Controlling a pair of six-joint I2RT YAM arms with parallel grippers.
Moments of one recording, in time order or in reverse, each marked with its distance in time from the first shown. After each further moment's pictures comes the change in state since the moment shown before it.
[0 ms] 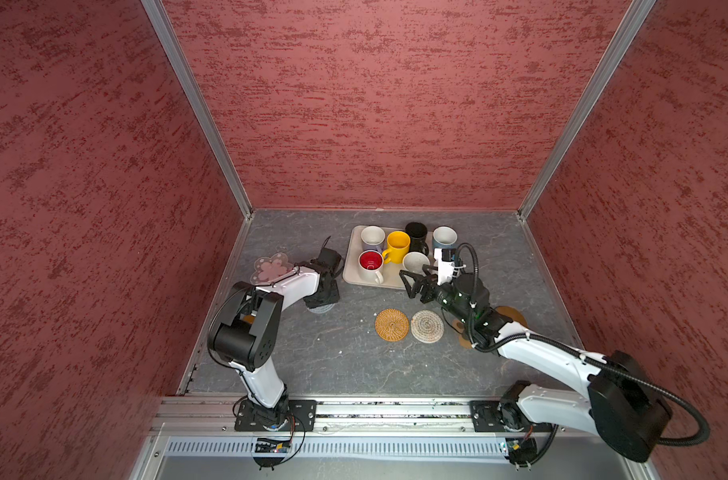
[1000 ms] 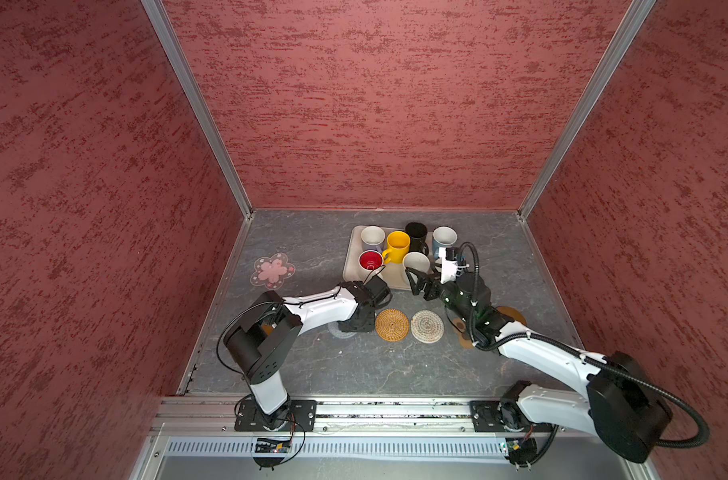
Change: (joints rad) left arm -0.426 0.015 0.032 -0.104 -0.013 -0.185; right arm -0.029 0.013 -0.004 -0.010 0.062 -0.059
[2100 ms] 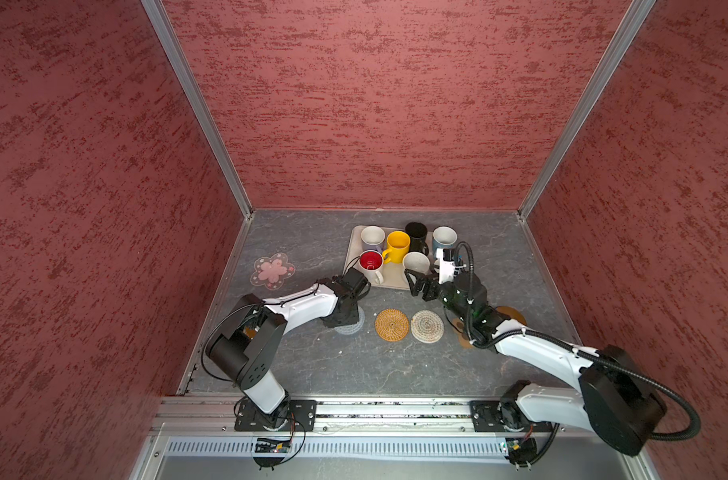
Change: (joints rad) left arm 0.161 -0.081 -0.103 0.071 0.033 0.027; right arm -0.008 0.041 0.000 0.002 -0.003 0.002
